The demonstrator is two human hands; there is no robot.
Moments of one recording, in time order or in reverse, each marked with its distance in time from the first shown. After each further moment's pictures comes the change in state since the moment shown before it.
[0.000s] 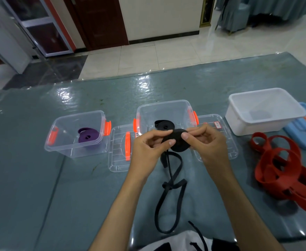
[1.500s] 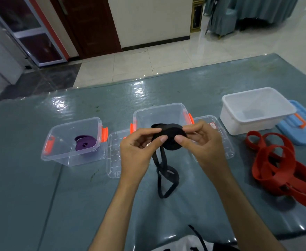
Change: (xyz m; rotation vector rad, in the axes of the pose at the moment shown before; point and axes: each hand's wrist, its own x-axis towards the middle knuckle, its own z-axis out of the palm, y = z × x) left_hand -0.002 0.013 -0.011 -0.057 0.058 0.198; right_hand -0.008 -0.022 0.010 -0.007 -0.015 -0.097
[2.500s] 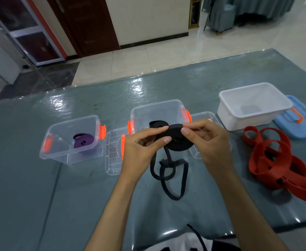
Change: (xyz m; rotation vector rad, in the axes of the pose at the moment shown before) left_hand -0.005 0.001 0.008 0.073 -0.117 -0.058; right_hand -0.008 -0.011 -0.016 -0.003 0.035 -0.046
